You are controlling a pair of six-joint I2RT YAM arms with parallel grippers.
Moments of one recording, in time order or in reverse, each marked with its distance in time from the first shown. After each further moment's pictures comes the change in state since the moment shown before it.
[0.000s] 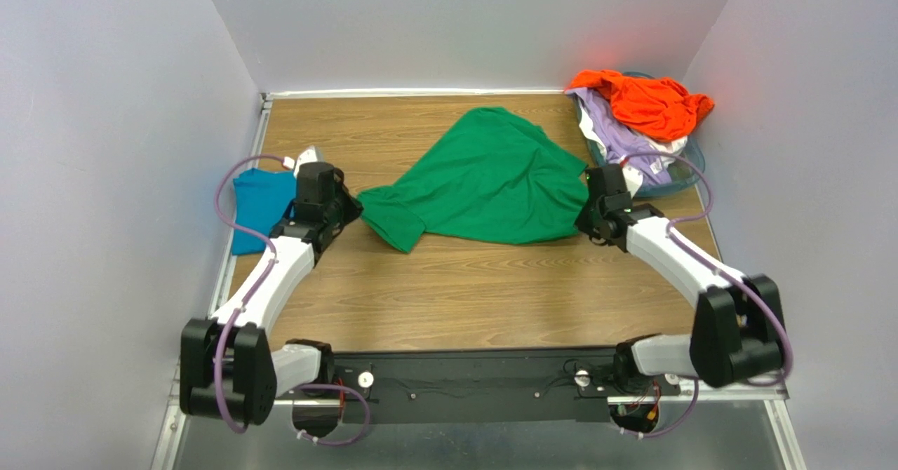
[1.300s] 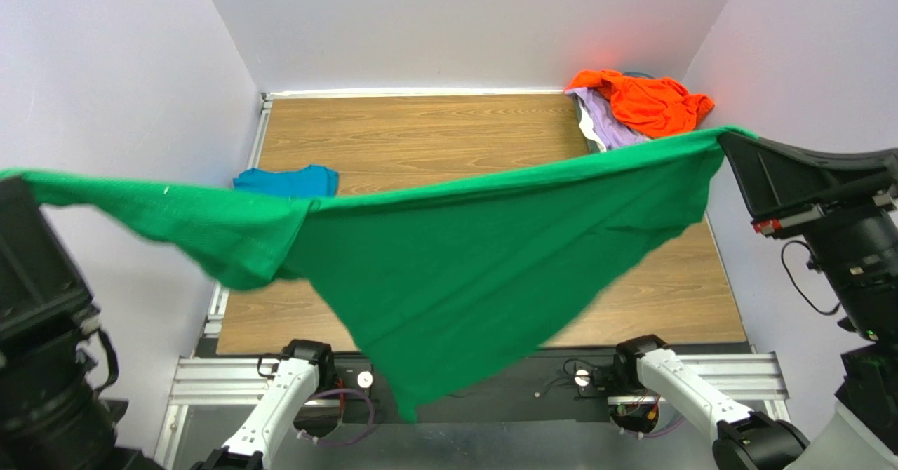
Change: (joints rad) left arm -0.001 -0.500 1.272 -0.078 -0.070 0.183; right arm 0.000 -0.498 1.251 -0.380 -0.520 -0.182
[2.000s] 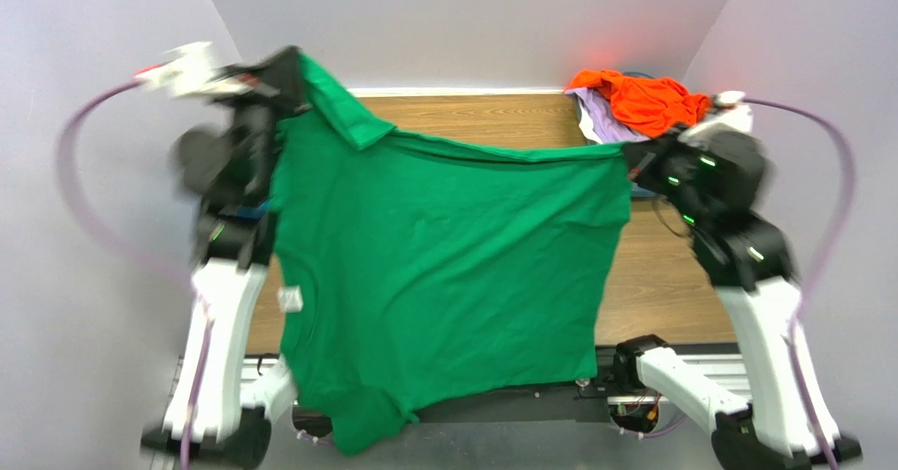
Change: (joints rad) left arm 0.000 0.247 -0.595 0.290 0.037 0.011; right arm 0.000 0.032 -0.647 0.074 0.343 0.012
